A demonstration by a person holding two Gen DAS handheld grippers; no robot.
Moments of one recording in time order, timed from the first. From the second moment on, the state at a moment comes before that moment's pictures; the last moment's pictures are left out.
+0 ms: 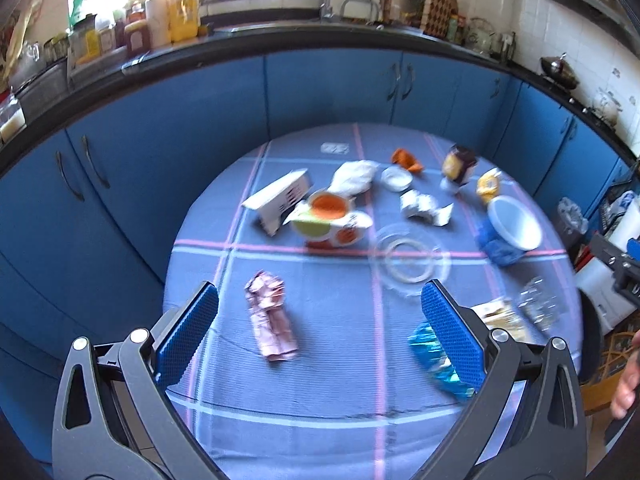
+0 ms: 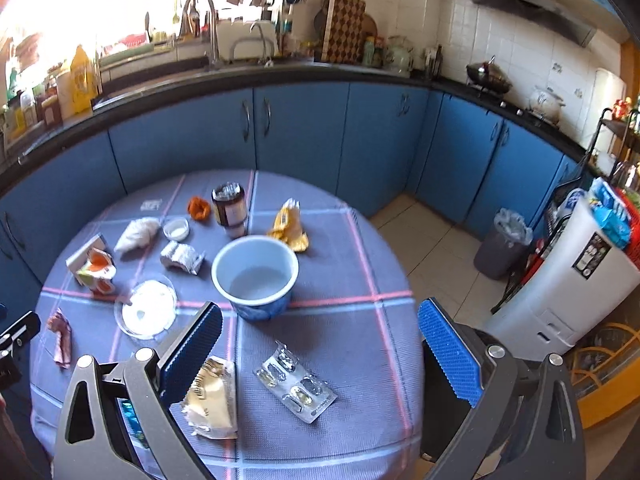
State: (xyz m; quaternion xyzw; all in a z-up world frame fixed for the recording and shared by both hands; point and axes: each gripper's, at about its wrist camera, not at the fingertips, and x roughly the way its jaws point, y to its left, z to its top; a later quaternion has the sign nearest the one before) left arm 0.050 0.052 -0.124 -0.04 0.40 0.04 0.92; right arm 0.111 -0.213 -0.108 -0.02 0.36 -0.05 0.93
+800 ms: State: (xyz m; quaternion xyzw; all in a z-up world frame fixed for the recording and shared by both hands) left arm 0.097 0.098 -0.199 -0.05 0.49 0.08 0.87; right arm 0.203 -0.181 -0.161 -0.04 0.43 0.01 0.90
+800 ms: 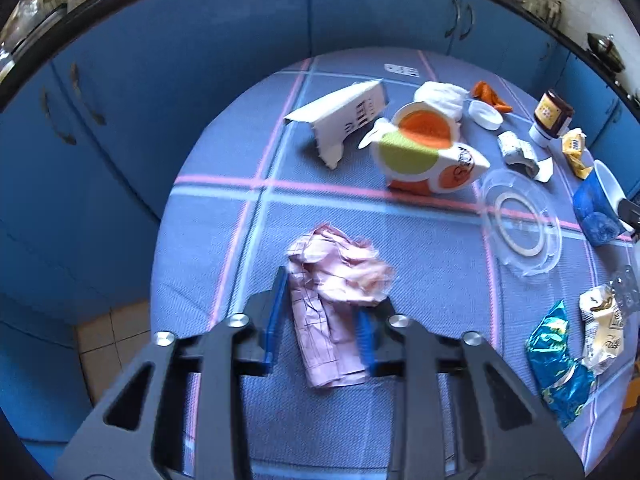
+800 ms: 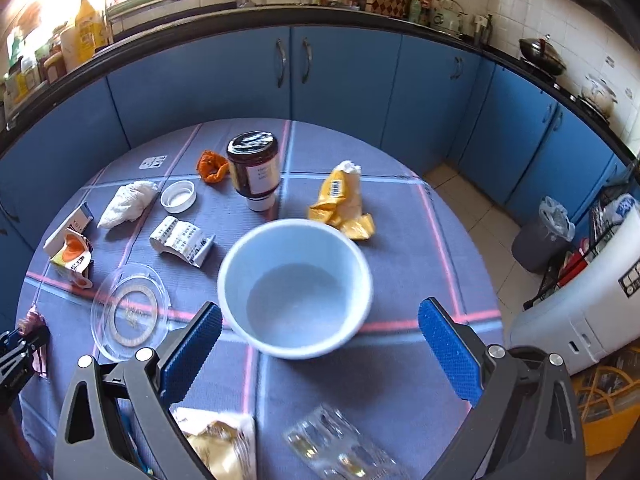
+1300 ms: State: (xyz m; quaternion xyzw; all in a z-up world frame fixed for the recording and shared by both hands) left arm 0.112 0.095 -0.172 -0.06 0.45 0.07 0.89; right arm 0.218 -0.170 -0.170 -0.06 0.43 0.02 0.90
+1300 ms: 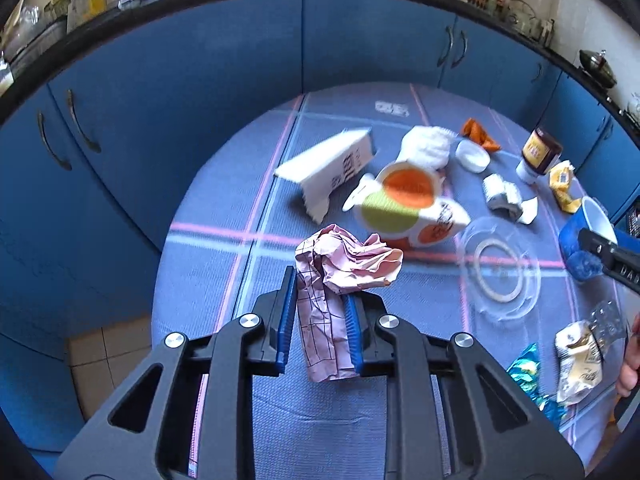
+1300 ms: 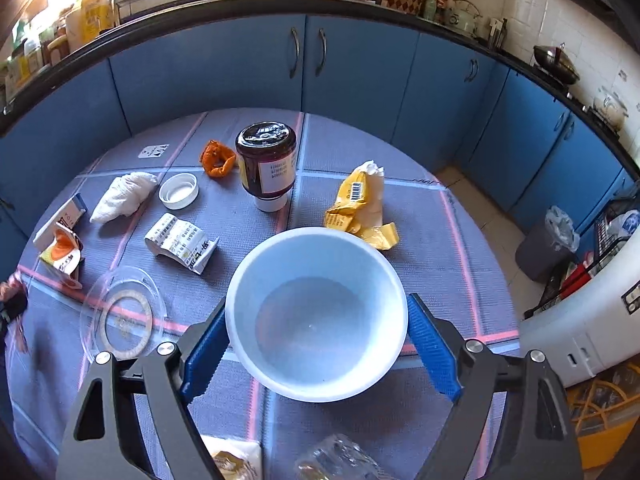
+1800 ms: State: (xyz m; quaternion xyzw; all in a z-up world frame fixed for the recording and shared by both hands) left arm 0.149 -0.029 -0.115 0.00 0.39 -0.03 0.92; right arm 0.180 -0.244 -0.132 -0.03 0.40 -0.03 0.92
